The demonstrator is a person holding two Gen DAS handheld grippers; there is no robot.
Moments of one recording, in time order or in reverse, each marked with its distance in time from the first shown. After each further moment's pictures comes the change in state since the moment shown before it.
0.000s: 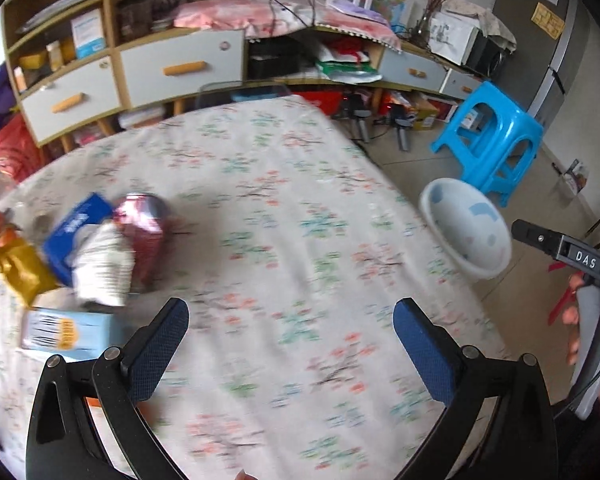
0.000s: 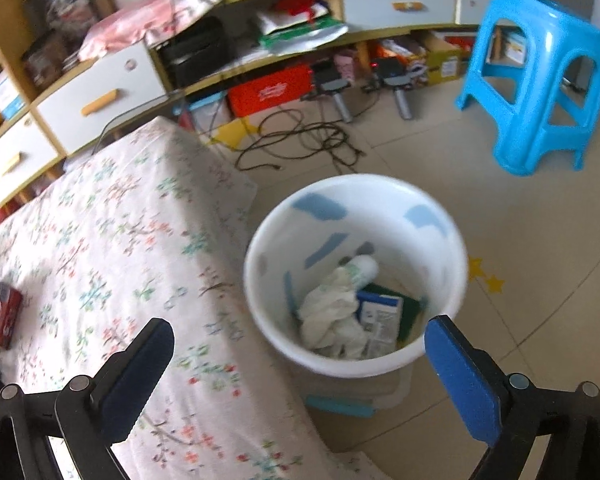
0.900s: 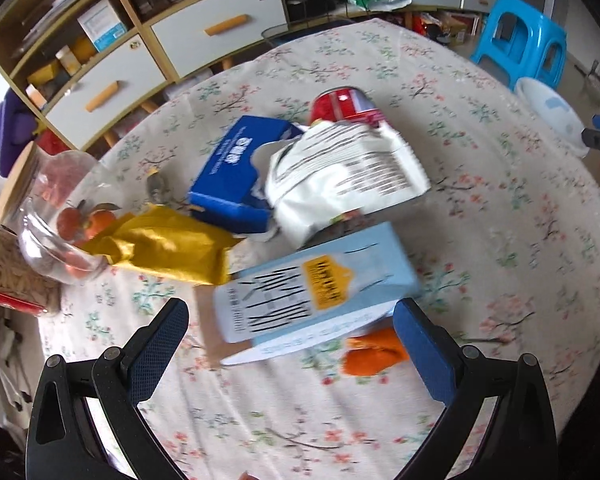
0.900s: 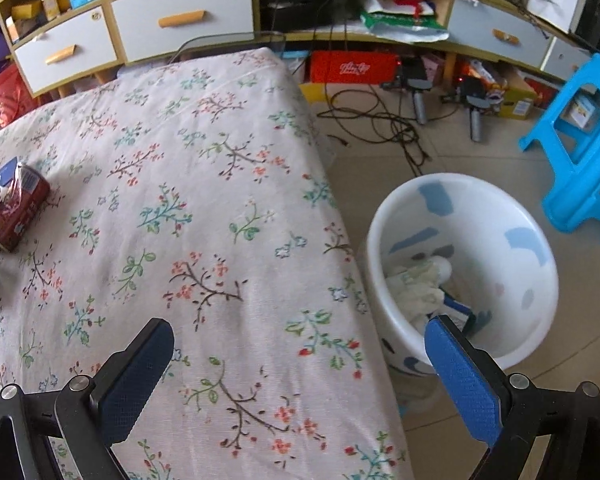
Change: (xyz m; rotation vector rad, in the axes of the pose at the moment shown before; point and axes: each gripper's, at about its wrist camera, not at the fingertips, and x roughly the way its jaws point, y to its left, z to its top) left arm 0.013 0.158 -0.033 0.249 0.196 0.196; right arm 0.030 0.100 -0.030 -0.298 0.069 0.002
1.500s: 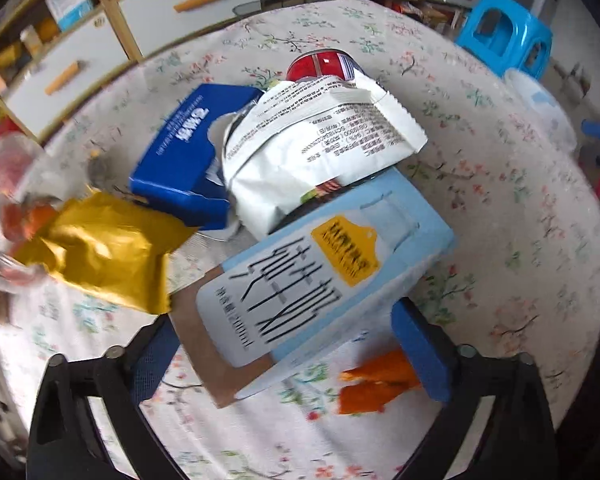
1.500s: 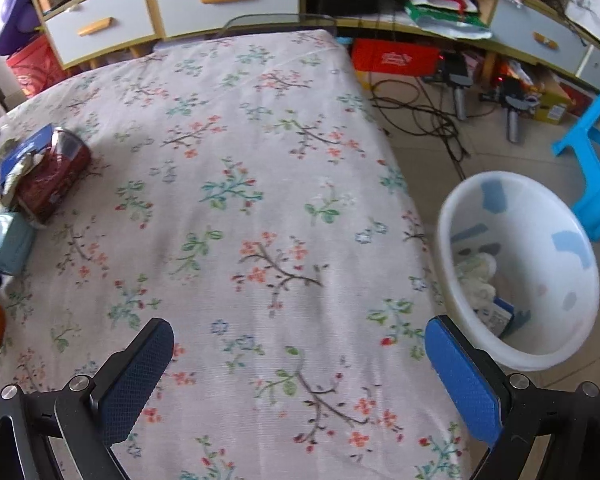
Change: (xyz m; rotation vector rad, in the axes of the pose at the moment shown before) left arm 0.042 0.005 0.011 -0.029 0.058 -0.186; right arm 0.006 0.044 -0.003 -0.063 0.038 0.070
